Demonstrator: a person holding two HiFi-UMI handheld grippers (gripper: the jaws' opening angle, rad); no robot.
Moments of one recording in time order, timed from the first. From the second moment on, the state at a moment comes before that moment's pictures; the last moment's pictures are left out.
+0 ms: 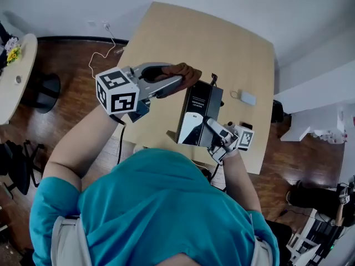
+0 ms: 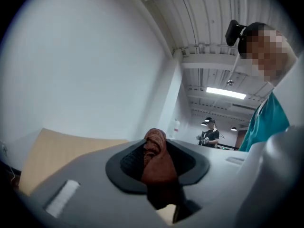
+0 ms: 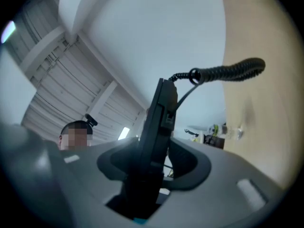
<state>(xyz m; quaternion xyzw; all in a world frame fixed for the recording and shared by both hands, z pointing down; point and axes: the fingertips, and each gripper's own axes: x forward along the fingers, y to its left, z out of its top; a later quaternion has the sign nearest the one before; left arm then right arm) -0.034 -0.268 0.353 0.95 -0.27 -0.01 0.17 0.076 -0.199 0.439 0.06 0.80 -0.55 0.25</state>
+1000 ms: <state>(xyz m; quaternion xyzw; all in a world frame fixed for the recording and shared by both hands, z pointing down) 0.006 -0.184 0.359 0.97 -0.16 -0.04 0.19 0.113 -0.239 0.390 0.04 0.79 -0.48 0.38</state>
